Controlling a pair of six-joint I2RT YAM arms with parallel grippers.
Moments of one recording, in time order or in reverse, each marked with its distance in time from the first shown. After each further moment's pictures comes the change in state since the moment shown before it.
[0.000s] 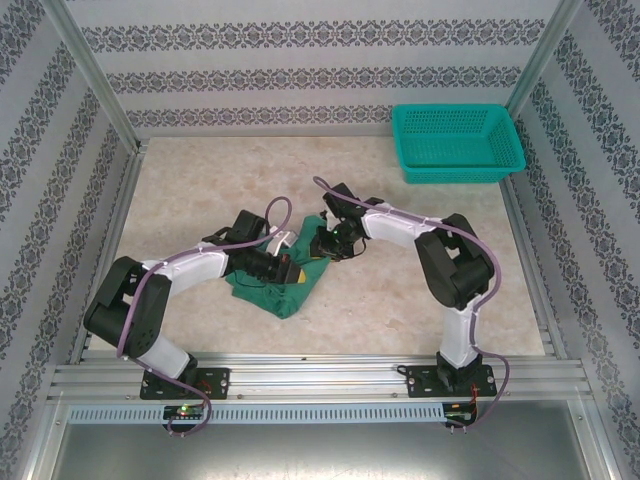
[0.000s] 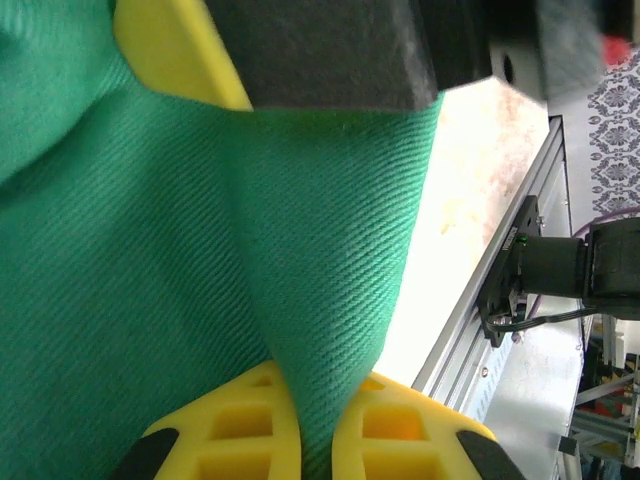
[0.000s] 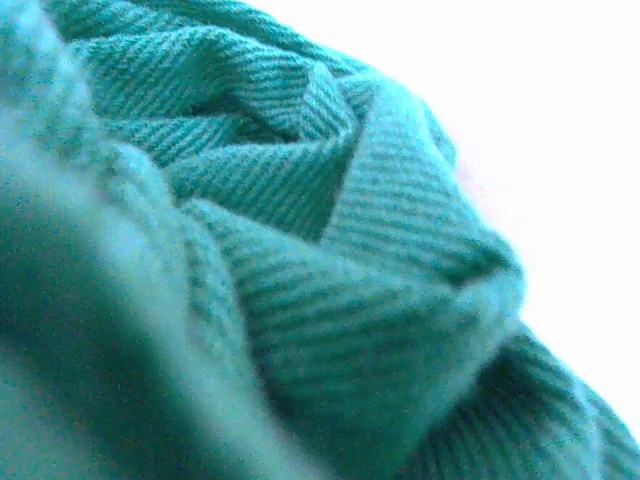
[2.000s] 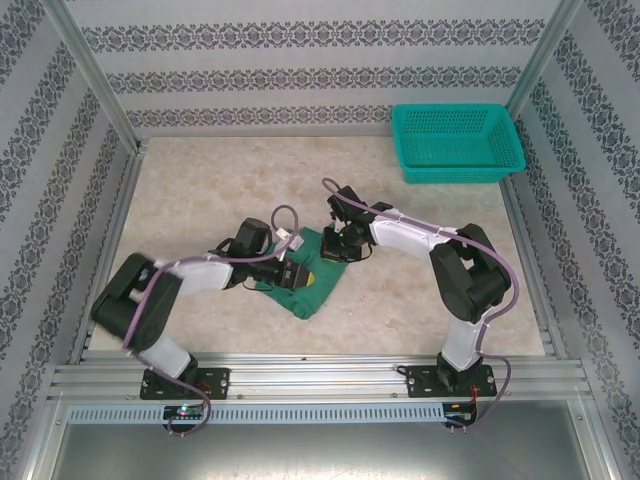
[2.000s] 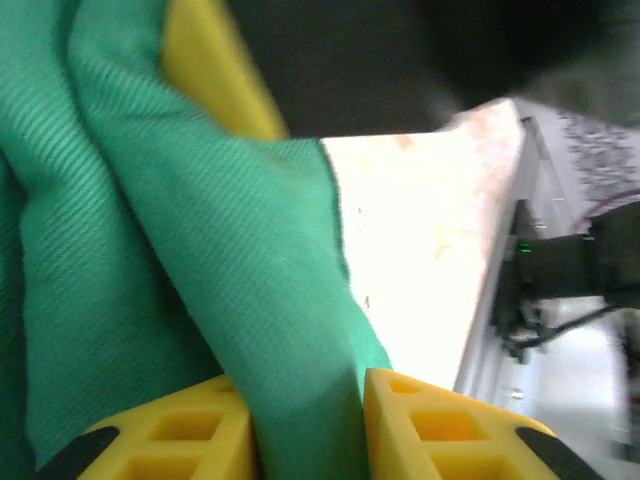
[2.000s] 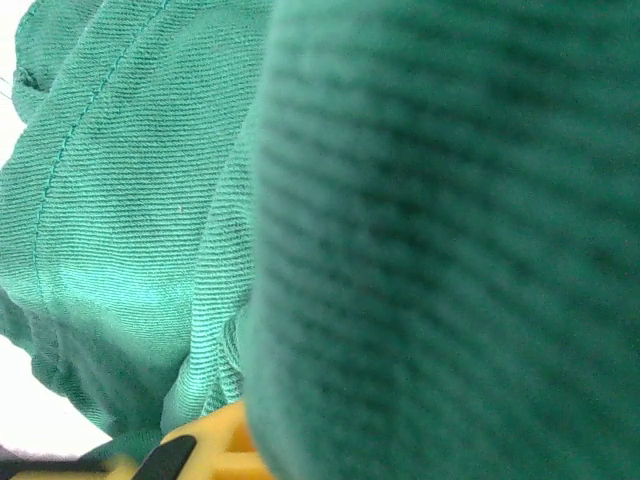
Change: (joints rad) left arm -0.061 -0.060 -0.154 0.338 -0.074 0.020; right arm 0.034 -0.090 -0.057 -0.008 0.123 0.090
